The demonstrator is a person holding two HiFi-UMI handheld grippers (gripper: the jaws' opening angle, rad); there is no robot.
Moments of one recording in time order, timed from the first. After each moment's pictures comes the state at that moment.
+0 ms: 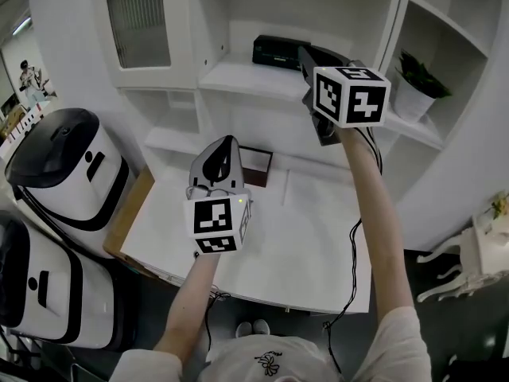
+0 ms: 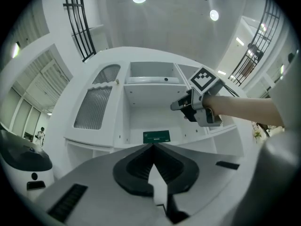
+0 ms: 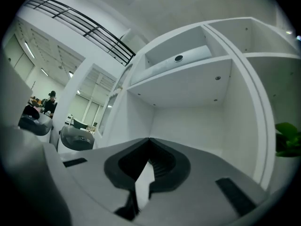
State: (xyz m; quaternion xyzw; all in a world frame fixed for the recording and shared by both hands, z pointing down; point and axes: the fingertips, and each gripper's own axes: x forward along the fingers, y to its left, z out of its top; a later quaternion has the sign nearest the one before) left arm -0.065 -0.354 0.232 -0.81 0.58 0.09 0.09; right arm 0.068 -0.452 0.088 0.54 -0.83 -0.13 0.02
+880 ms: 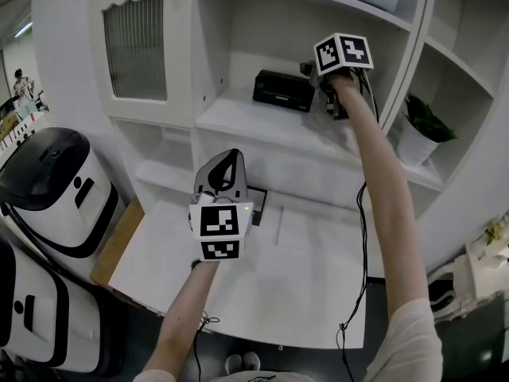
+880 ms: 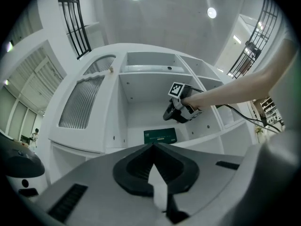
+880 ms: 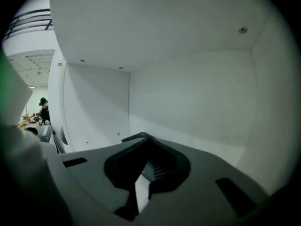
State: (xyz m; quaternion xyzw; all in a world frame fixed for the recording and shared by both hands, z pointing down) left arm -0.053 -0.434 0.215 -0.82 0.57 0.07 0.10; right arm 0.099 -0.635 0.088 0.53 -0.83 0.07 0.15
